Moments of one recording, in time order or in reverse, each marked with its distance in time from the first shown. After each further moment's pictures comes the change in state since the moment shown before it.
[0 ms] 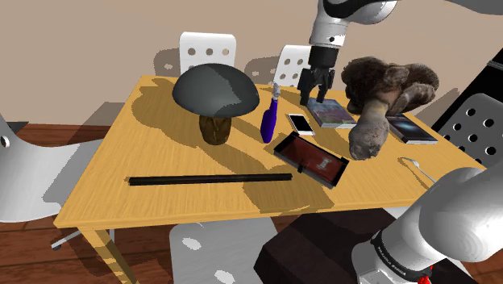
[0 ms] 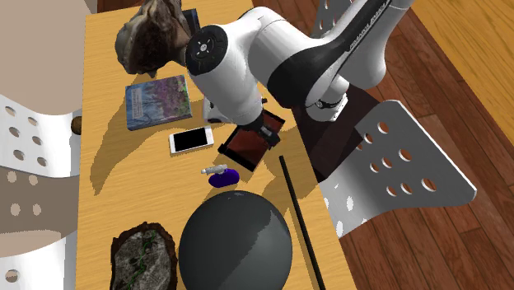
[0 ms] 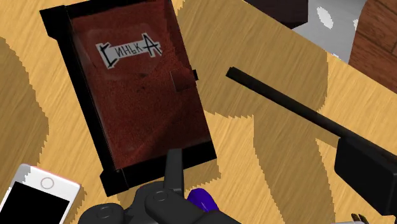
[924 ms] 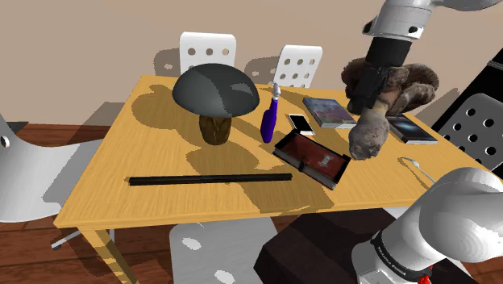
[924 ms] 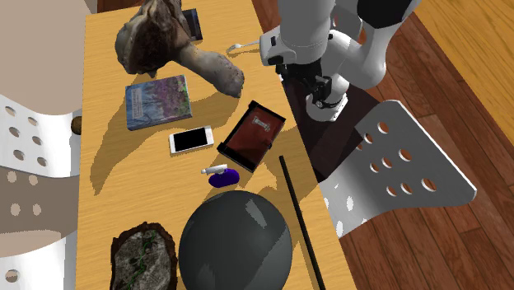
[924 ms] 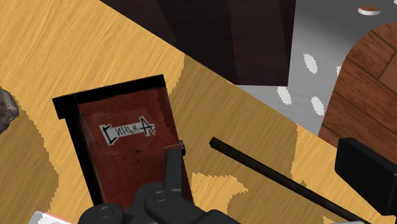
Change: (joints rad) arm 0.002 -0.517 0.012 -0.257 -0.017 -0.188 -0.022
